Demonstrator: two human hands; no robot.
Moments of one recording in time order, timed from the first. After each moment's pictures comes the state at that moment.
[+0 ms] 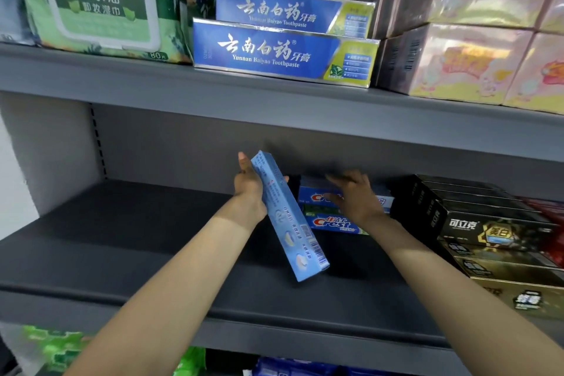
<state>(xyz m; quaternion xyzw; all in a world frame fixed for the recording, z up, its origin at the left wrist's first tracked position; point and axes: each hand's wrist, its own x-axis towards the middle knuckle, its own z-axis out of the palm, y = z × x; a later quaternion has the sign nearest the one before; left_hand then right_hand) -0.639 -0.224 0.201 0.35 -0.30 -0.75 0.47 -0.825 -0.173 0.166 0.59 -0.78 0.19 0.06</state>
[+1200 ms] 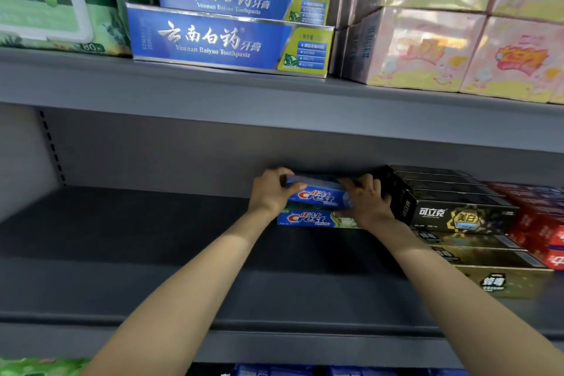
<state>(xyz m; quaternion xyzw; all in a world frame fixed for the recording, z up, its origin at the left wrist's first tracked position) -0.709 -0.239 0.157 0.37 -0.80 -0.35 0.33 -0.871 -0.136 0.160 0.49 -0.87 0.09 0.06</state>
